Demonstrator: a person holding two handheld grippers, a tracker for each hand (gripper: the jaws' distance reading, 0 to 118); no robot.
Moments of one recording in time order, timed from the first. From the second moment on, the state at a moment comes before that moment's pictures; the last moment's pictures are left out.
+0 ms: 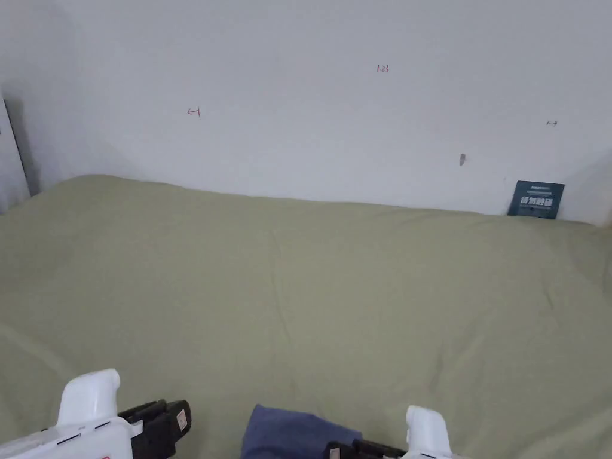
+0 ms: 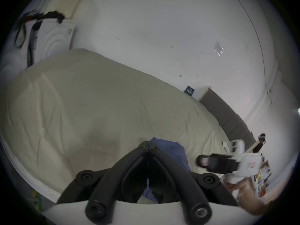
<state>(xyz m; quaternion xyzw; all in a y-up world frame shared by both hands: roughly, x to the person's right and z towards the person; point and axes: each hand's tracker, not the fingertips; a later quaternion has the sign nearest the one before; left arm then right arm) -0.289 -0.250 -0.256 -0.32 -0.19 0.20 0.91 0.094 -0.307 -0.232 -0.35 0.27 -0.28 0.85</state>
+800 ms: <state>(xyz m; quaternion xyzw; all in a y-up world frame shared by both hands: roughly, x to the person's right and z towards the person) -0.215 -0.385 -0.317 -0.53 -0.29 0.28 0.74 0.122 -0.384 -0.245 -0.42 0.25 -0.37 0.79</state>
